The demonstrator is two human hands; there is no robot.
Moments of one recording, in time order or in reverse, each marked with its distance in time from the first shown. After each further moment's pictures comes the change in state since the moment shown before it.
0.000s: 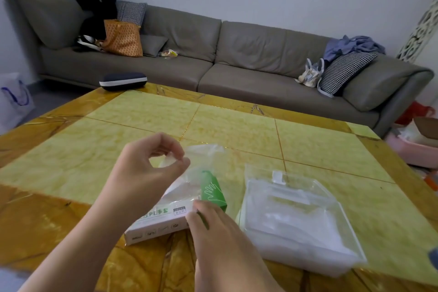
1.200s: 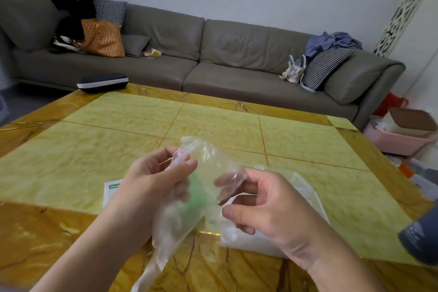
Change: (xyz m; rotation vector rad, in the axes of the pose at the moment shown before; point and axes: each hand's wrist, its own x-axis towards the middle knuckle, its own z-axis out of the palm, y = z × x) left_hand -0.023 0.021 0.038 -0.755 -0.256 -0.354; right_hand -0.045 0.064 -0.076 1.177 0.182 0.209
